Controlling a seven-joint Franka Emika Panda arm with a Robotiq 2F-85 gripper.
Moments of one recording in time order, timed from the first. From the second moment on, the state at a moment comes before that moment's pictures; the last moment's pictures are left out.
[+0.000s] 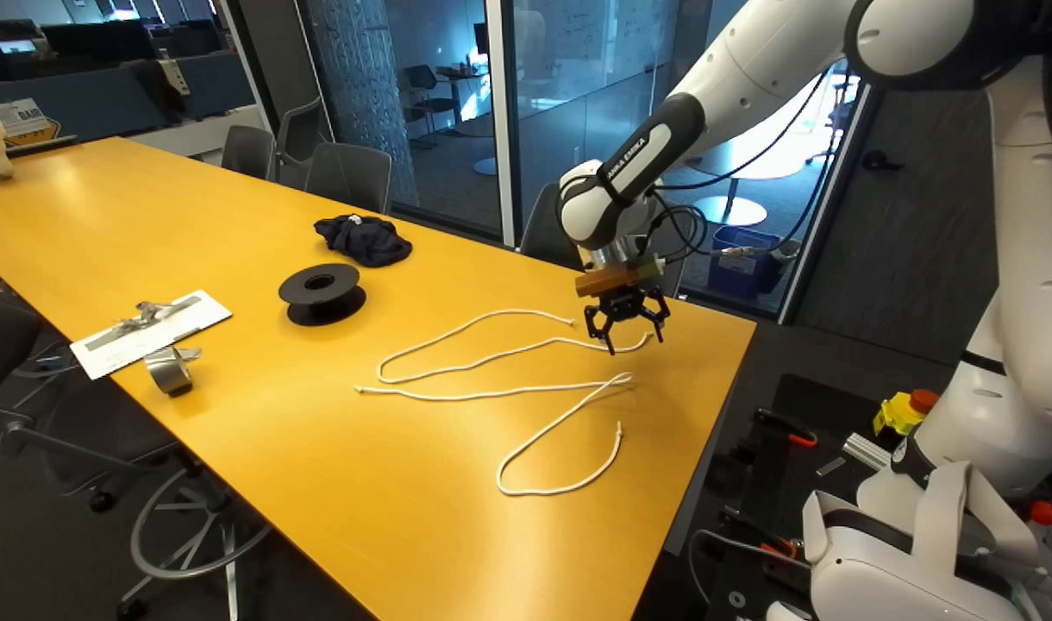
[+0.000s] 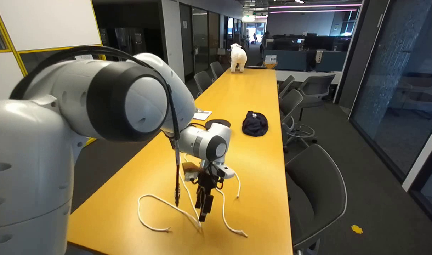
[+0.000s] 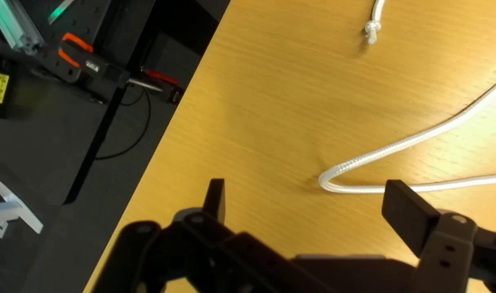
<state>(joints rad) -0.01 0.43 -0.15 -2.04 0.07 1.97 0.84</state>
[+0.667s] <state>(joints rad) 0.01 -0.08 -0.05 -2.27 0.00 1.78 0.53</state>
